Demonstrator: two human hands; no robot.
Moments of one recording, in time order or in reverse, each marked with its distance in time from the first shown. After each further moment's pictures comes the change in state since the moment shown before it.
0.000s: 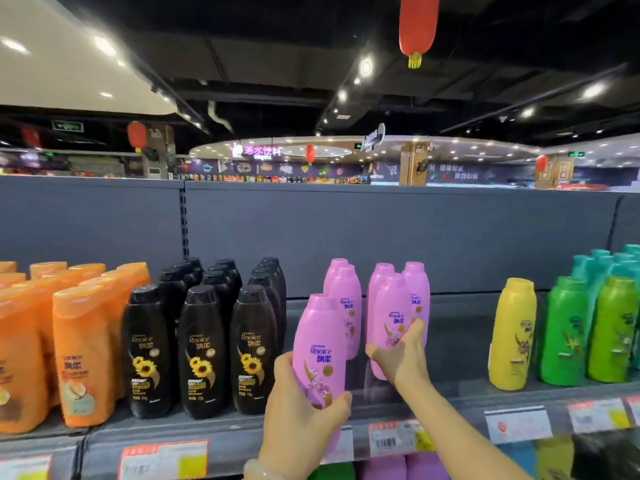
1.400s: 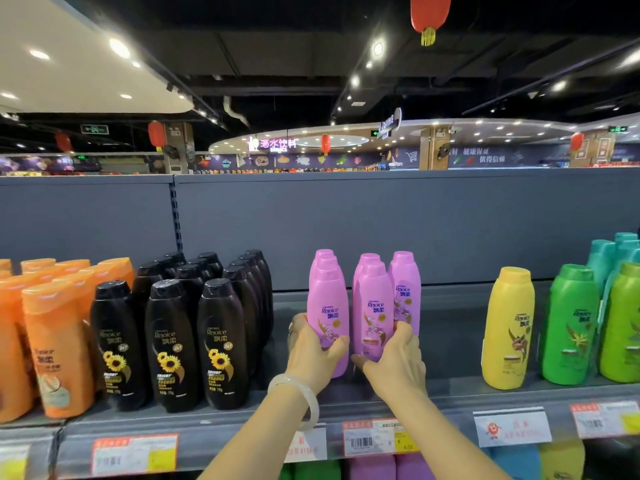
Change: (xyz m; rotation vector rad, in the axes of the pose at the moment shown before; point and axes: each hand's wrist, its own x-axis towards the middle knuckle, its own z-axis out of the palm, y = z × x) left_hand 0.085 -0.017 0.071 0.176 0.027 -0.073; right_hand -0.002 0.022 -0.015 -0.441 -0.076 -0.023
